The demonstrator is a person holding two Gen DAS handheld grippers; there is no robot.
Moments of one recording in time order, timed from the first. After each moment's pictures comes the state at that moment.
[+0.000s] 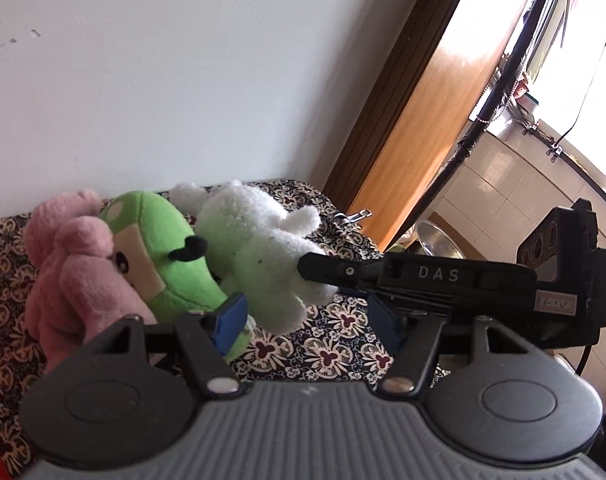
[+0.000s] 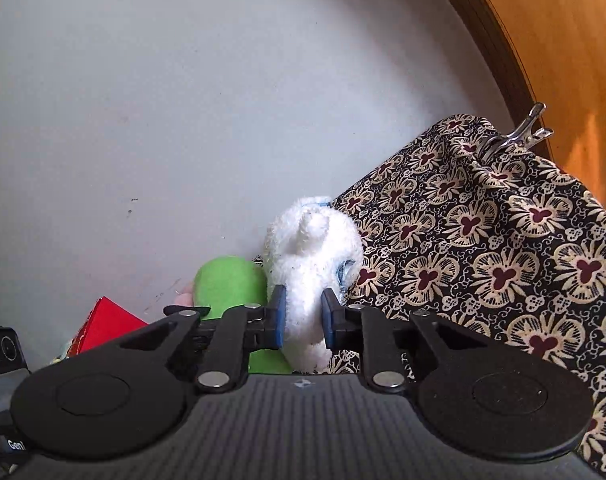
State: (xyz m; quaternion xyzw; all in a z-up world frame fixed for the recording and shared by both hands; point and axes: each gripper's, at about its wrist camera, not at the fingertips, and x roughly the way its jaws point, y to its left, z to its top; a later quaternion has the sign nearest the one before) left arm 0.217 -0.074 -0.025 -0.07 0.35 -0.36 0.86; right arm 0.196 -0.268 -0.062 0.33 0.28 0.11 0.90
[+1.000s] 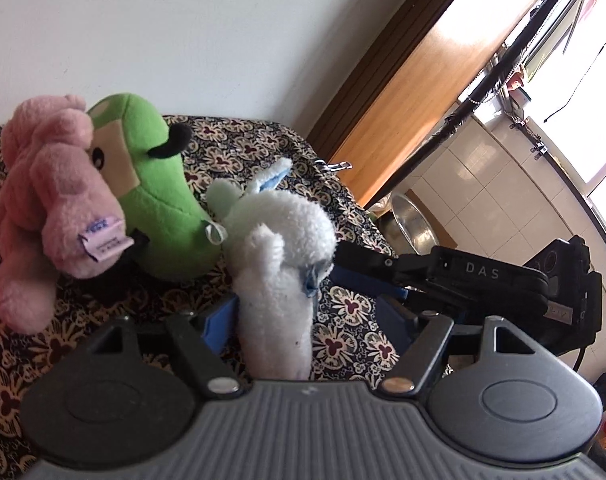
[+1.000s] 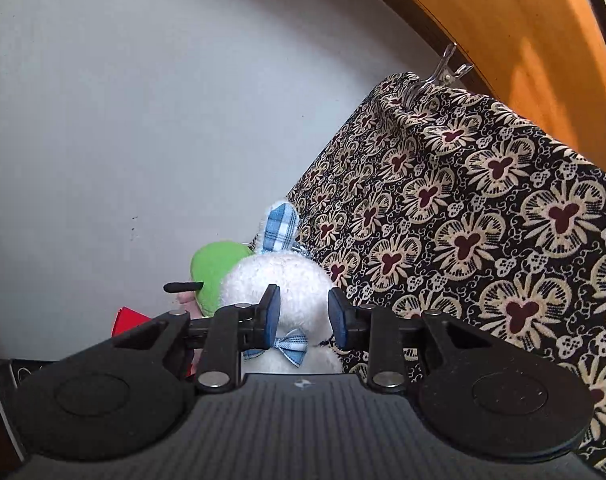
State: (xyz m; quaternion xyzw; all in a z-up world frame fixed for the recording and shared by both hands) left arm 0.204 -0.062 -0.057 -0.12 0.42 -0.36 0.83; right arm 0.144 -0.282 -0.095 0.44 0.29 0.11 0.85
